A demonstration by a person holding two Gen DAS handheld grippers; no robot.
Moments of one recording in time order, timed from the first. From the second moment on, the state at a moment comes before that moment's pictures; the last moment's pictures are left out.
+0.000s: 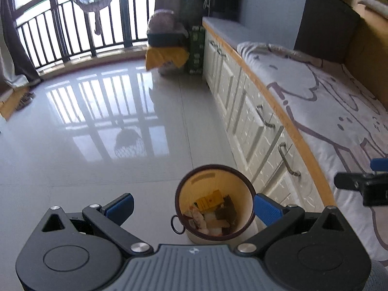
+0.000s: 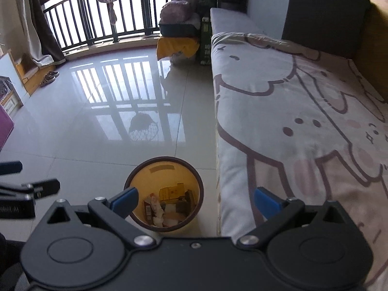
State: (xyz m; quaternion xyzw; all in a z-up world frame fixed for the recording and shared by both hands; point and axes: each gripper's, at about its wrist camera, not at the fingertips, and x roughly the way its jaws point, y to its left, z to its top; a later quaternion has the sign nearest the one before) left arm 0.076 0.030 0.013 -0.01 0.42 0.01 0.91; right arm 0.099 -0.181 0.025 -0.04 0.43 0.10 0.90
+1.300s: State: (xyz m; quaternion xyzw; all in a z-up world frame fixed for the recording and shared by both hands) left arm -0.006 0.011 -0.006 0.00 0.34 0.02 0.94; right arm -0.005 -0.214 0.000 -0.01 0.31 0.06 0.95
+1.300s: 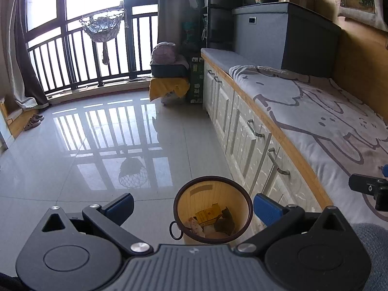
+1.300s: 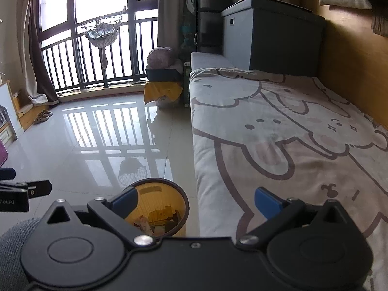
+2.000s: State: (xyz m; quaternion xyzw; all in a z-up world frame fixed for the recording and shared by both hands) left arm -0.006 0.012 -0.008 0.00 0.34 0.01 0.94; right arm -0.005 -0.210 -0.002 -0.02 0.31 0.05 0.95
